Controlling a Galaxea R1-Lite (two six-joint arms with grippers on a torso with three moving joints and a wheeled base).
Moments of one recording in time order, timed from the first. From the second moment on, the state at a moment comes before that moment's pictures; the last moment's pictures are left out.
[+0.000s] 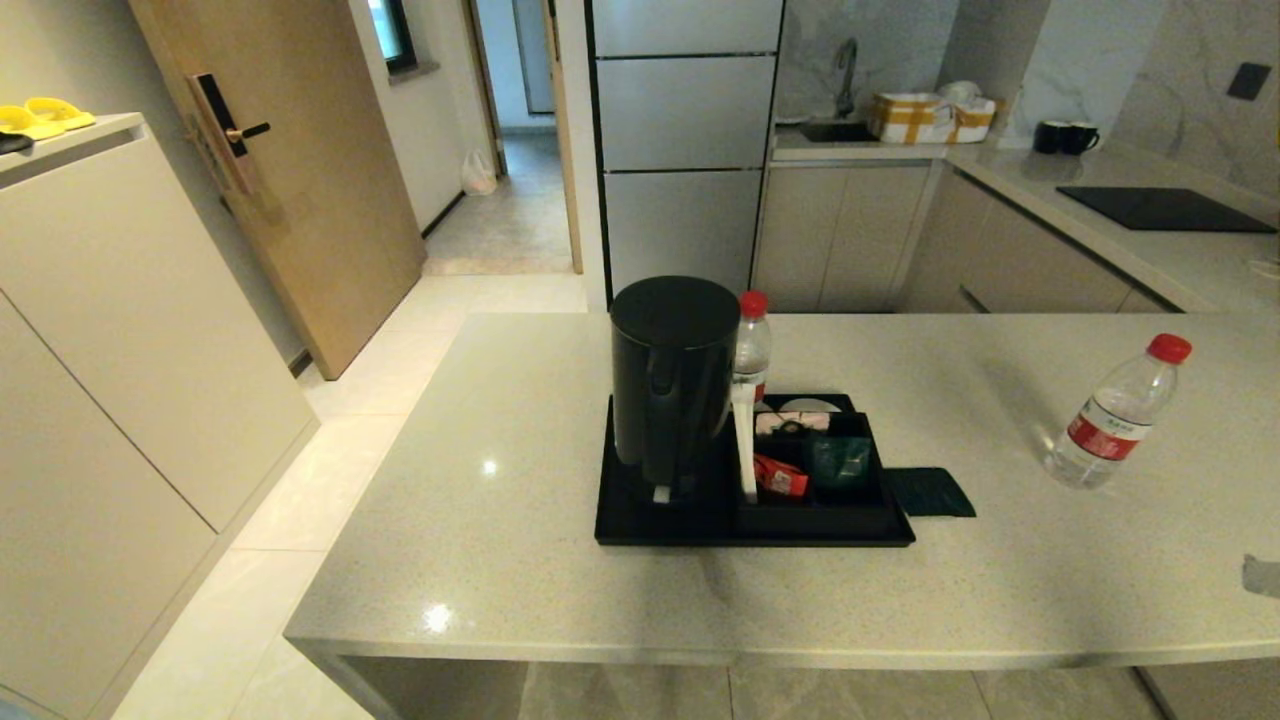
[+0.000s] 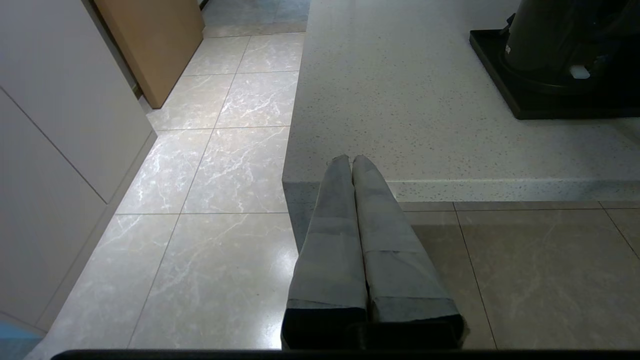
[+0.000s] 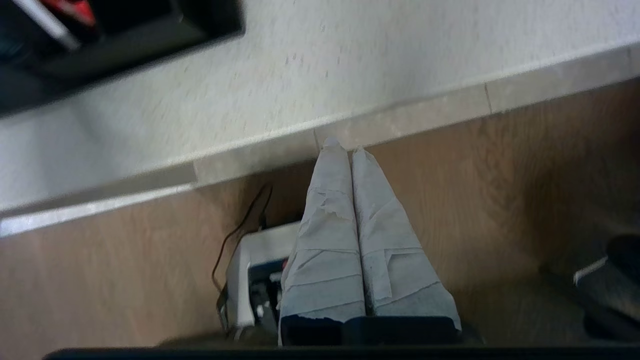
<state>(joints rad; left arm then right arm) 0.01 0.00 0.00 -0.01 -0.01 0.04 -0.01 1.07 -0.79 0.50 -0.02 0.27</state>
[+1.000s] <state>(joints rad) 0.01 0.00 0.00 -0.01 -0.01 0.04 -0.09 1.70 -0.59 -0.71 -0.48 0.22</state>
